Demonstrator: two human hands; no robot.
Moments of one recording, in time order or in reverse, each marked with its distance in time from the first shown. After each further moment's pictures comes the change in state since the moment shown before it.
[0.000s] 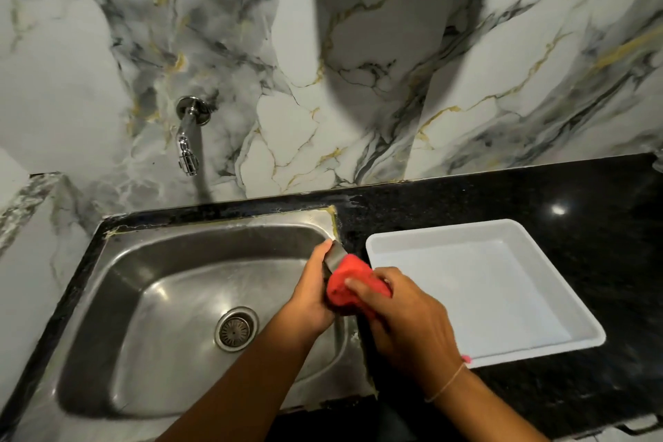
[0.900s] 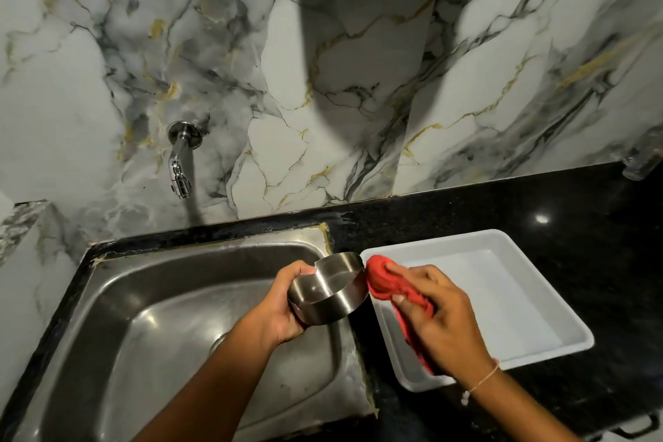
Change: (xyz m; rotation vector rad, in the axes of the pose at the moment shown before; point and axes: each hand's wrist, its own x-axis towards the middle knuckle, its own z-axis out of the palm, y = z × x) left_hand 0.003 0.028 -0.042 0.147 -0.001 0.071; right_hand 0.000 0.024 -0.031 0.556 0.109 0.409
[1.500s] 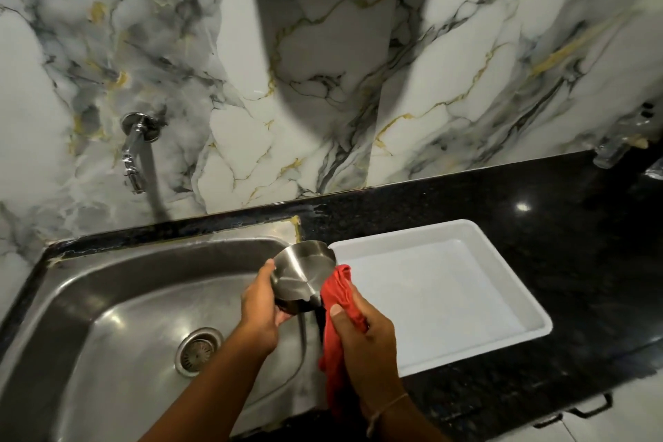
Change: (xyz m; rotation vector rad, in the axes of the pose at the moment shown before) left_hand 0.014 -0.037 0.040 -0.162 0.305 0.256; right_hand -0.030 -0.001 0.048 0.327 0.116 0.565
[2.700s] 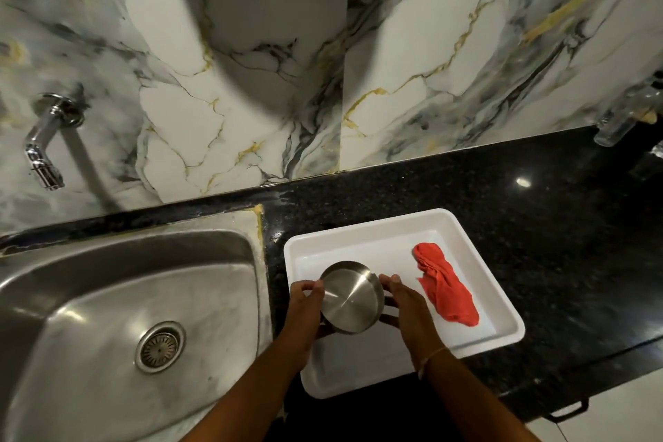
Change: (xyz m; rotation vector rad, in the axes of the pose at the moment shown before) left_hand 0.007 -0.110 0.111 0.417 -0.104 -0.056; right_hand 0.147 0.086 -0.130 0.133 -0.085 0.281
